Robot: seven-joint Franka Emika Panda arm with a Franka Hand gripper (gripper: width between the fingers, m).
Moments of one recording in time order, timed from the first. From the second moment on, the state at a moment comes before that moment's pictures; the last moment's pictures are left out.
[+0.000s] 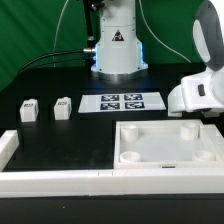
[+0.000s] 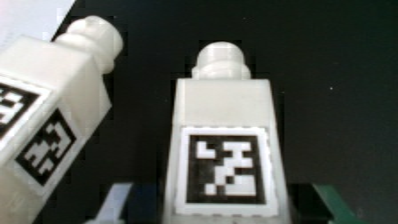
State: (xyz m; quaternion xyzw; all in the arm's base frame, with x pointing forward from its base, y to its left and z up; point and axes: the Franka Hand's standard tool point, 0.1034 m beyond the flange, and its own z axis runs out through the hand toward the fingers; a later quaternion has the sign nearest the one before) arm 0.382 0.192 0.005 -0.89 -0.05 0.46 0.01
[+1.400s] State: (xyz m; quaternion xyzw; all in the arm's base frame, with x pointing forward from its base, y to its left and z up) arm 0.413 0.157 0.086 -0.93 -0.05 0.35 0.03
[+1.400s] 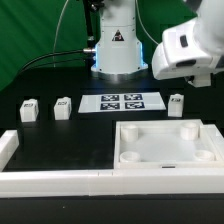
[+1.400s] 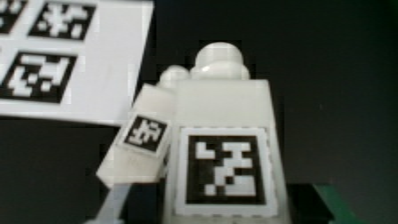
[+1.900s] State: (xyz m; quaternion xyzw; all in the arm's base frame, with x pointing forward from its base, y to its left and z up) arm 0.436 0.146 0.096 -0.99 -0.05 0.12 0.04
